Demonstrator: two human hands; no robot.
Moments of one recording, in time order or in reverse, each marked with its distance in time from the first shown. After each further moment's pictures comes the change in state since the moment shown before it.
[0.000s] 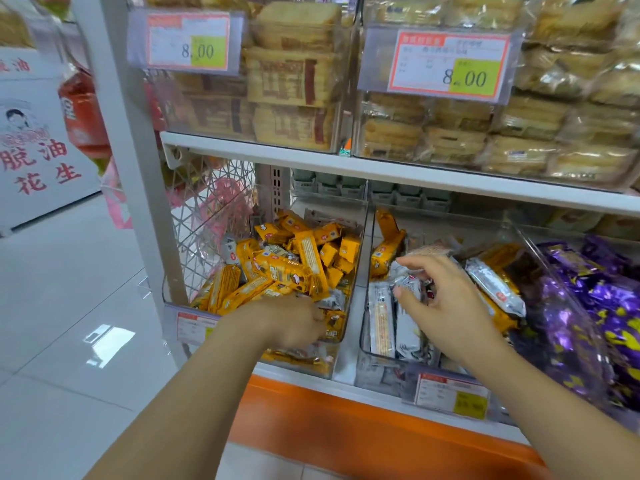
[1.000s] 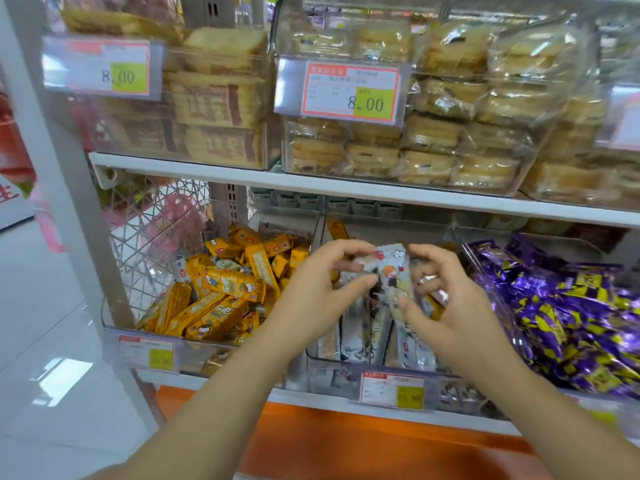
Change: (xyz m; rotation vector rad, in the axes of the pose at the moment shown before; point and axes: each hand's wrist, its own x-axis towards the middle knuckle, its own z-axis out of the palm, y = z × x) left_hand 0.000 0.088 -0.012 -0.863 0.732 0.541; right_hand -0.035 0.014 -0.059 0.062 0.136 -0.005
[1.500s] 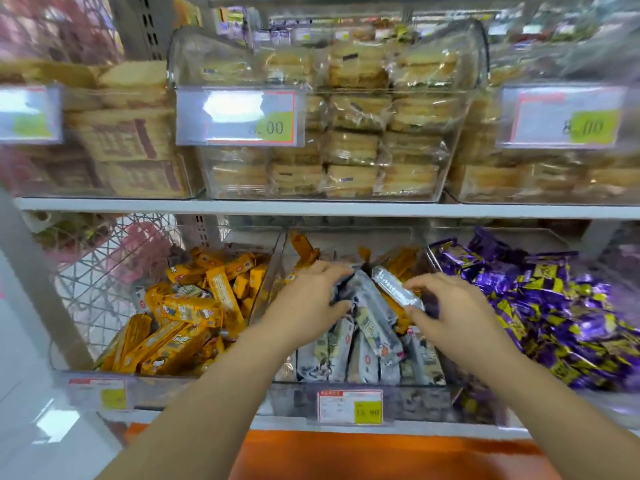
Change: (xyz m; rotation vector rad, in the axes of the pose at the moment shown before) left_hand 0.047 -0.017 0.045 0.677 -0.284 -0.052; right_hand 0.007 0.066 -0.040 -0.400 -0.080 0.110
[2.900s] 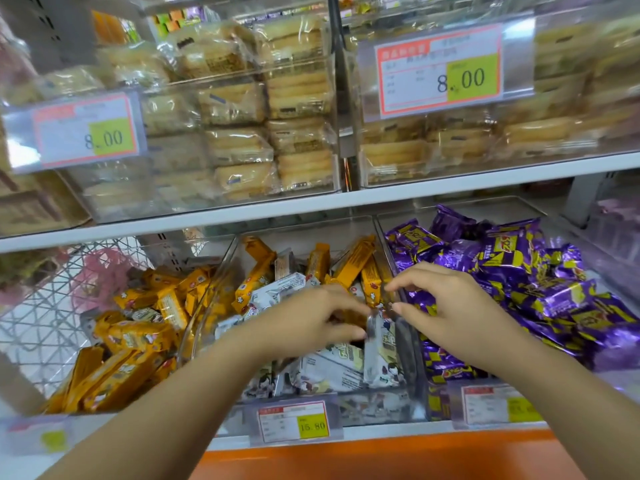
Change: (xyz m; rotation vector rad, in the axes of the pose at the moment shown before) left_hand 0.029 0.059 0.024 0.012 -0.432 0.204; right_hand -0.011 0.061 -0.026 0.257 -0.076 -0.110
